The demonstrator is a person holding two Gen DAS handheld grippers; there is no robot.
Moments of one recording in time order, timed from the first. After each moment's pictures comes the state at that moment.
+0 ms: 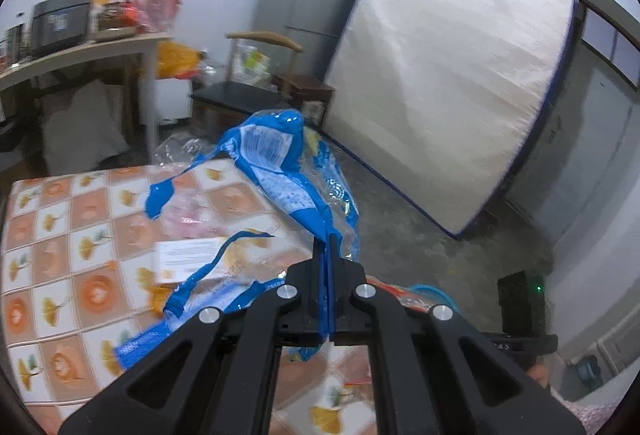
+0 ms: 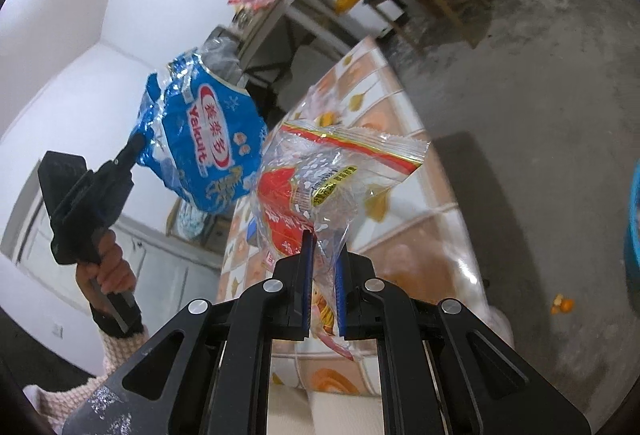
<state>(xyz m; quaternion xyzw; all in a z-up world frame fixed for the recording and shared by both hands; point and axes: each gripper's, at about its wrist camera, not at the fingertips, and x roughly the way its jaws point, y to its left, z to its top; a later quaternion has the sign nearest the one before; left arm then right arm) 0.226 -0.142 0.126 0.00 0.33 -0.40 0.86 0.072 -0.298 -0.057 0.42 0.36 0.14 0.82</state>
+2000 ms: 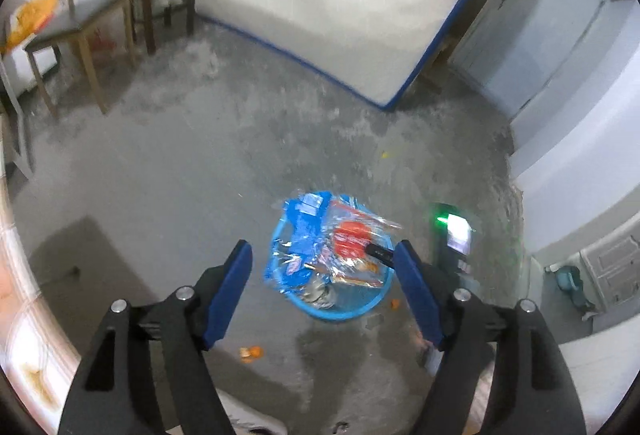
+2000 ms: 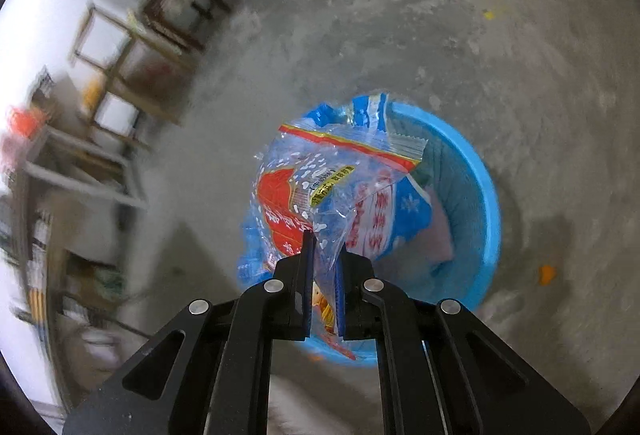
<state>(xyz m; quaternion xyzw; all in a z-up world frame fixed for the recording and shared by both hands) 0.143 -0.472 -0.009 0.13 0.47 -0.50 0.72 -0.019 -0.558 -0.261 0.44 0.42 -0.28 0.74</state>
